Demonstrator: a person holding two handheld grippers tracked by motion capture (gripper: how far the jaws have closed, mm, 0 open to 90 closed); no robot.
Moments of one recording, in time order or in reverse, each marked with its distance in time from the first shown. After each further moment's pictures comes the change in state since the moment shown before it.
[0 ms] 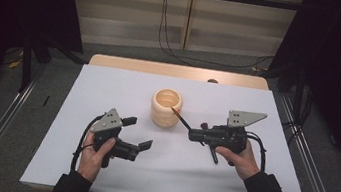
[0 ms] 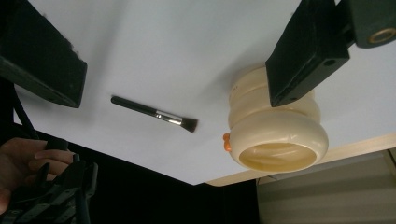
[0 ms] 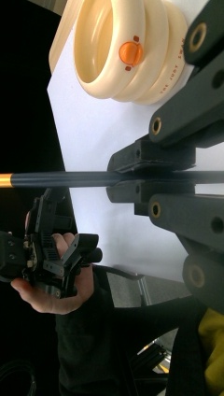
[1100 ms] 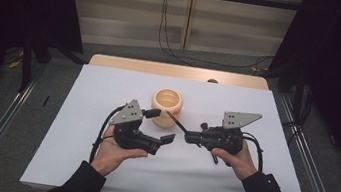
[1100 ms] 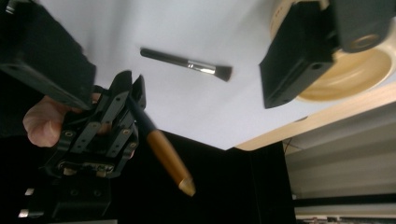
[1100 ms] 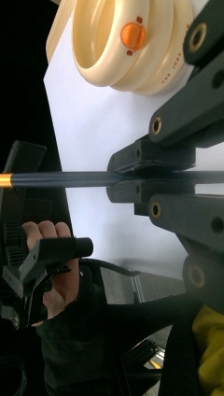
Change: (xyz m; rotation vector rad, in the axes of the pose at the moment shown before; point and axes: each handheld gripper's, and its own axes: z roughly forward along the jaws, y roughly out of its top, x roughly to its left) left arm -0.026 0.042 0.034 -0.089 -0.106 0.063; right arm 0.003 0.000 0.009 0.025 0.024 -0.017
